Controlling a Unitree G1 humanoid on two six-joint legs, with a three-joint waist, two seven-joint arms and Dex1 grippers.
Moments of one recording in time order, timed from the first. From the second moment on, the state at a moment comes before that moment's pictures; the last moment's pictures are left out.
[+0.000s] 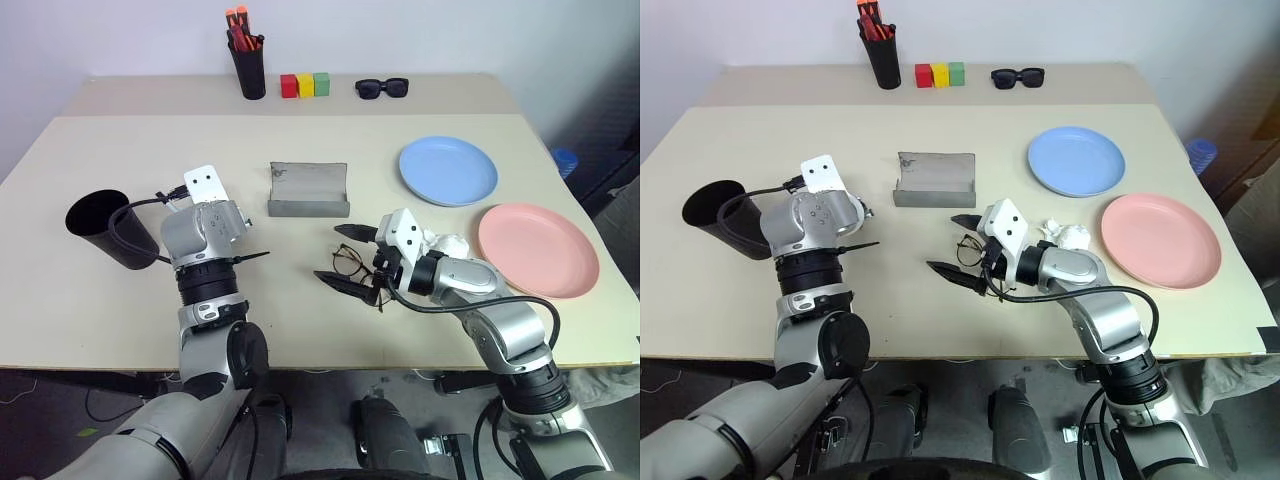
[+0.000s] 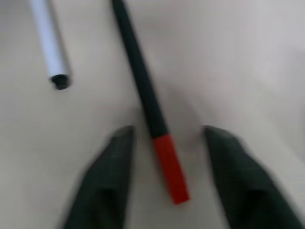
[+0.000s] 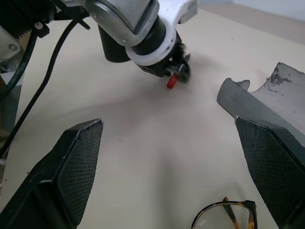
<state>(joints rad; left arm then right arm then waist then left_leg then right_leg) -0.95 -0.05 0.57 0.21 -0.10 1.21 0.53 -0.36 -0.43 0.17 -0.31 0.35 0.47 0.79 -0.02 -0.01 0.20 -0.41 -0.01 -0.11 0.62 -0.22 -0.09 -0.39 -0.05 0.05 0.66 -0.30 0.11</state>
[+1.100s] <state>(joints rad) -0.40 0.22 0.42 -0.31 0.09 0.40 0.33 -0.44 -0.36 0.07 -0.30 0.45 0.48 0.71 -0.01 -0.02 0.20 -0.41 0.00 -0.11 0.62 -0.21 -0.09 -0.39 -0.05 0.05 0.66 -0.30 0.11</state>
